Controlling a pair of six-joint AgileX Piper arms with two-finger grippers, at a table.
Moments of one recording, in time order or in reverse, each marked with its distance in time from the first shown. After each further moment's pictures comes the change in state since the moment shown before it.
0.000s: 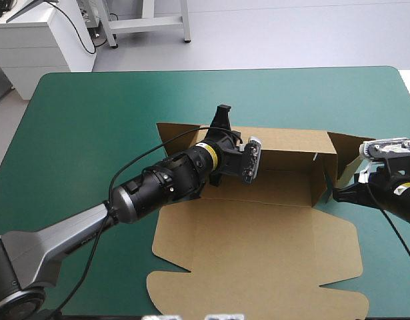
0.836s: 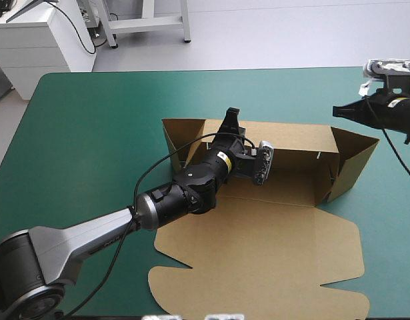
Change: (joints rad) left arm -0.068 0.077 0.004 0.516 0.085 -0.470; right arm 0.000 0.502 -0.492 -0.002 -0.063 0.095
